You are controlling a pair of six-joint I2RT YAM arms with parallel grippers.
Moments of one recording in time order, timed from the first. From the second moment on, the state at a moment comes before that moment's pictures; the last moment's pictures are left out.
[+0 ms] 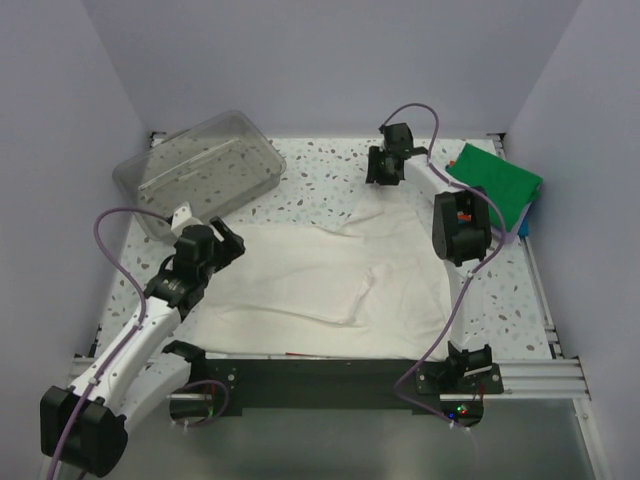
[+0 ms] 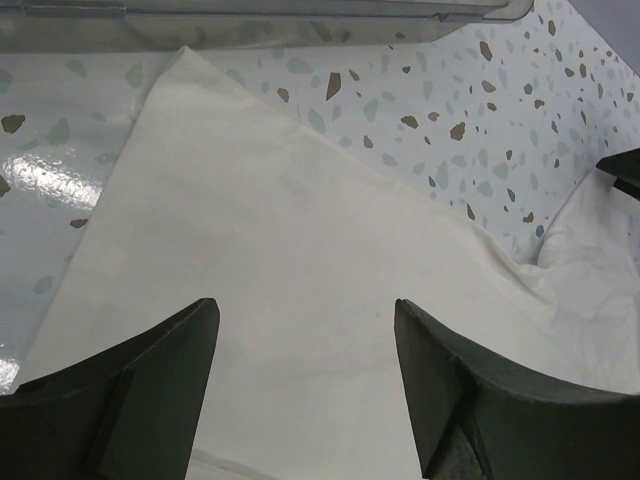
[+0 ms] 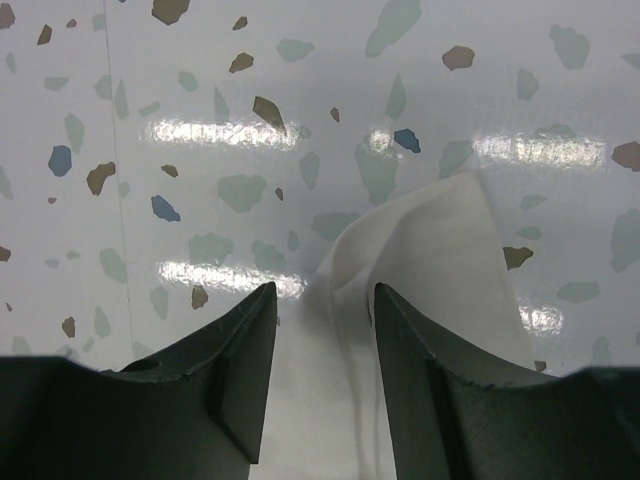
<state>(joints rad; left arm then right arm) -0.32 0.84 0.56 -0.30 -0.29 -0.77 0.24 2.35 1.94 -0.46 -0.04 0.29</state>
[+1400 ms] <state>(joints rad) -0.32 0.99 0.59 -0.34 -0.37 -0.69 0.25 1.59 1.27 -0.73 -0.13 0.40</state>
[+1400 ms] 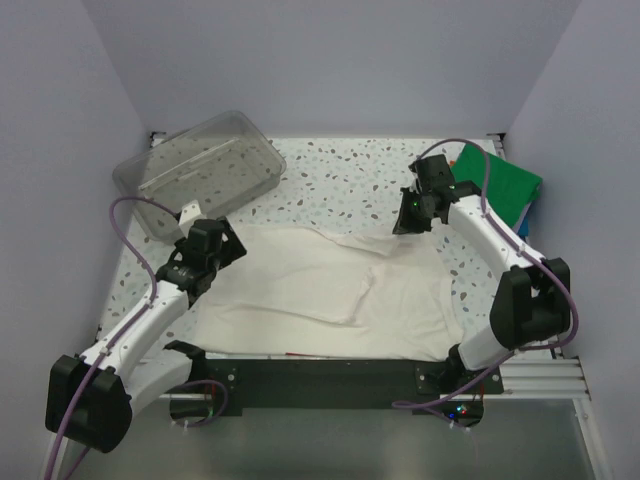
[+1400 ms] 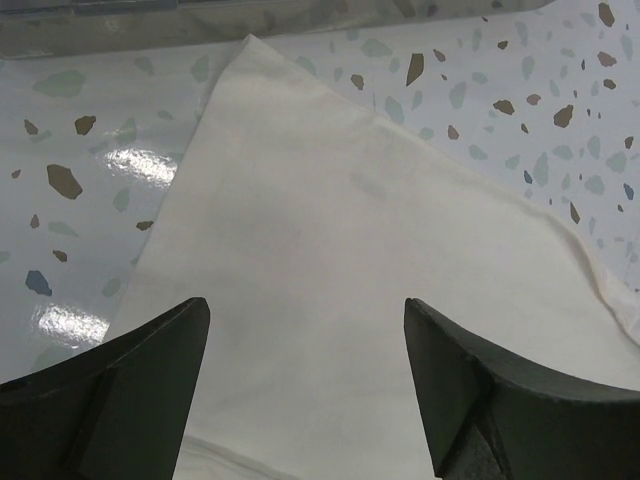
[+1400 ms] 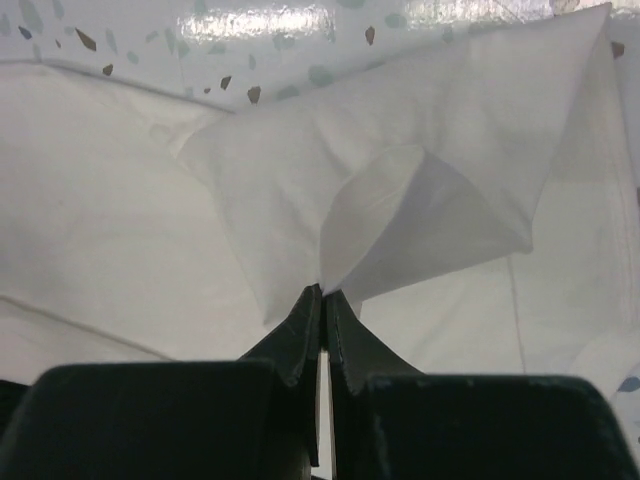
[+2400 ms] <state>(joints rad) -0.29 1.12 0.48 -0.15 -0.42 -0.76 0.26 1.12 0.93 -1.01 -0.15 0.51</state>
